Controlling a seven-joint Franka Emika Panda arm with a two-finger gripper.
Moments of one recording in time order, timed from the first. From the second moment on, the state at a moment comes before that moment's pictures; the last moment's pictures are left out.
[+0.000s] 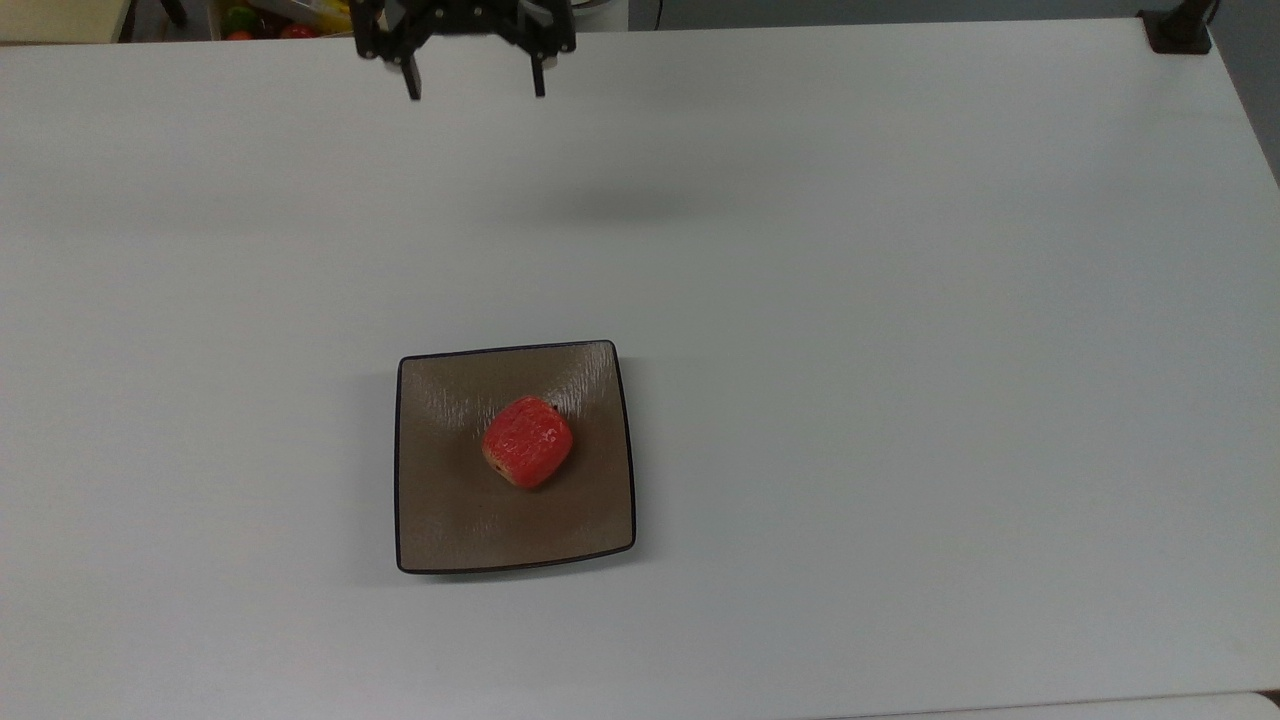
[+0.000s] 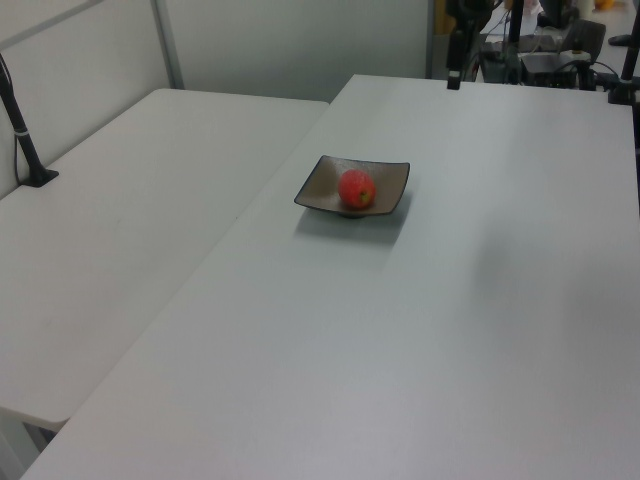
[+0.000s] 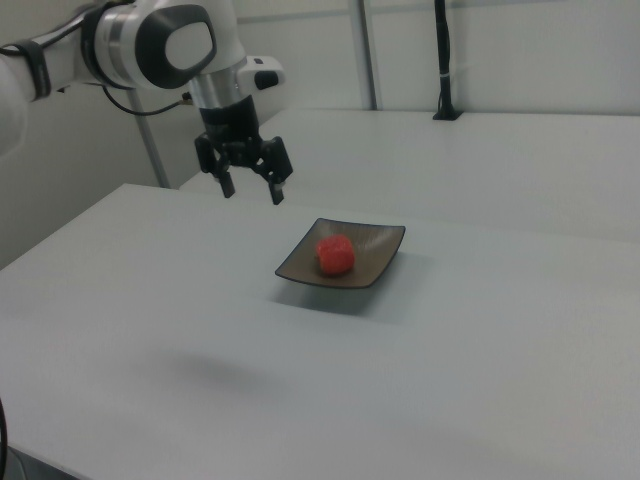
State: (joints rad) arm 0.09 0.08 -0.06 -1.56 0.01 1.70 -0.09
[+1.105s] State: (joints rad) arm 0.09 0.05 -0.06 -1.65 0.05 1.73 -0.02
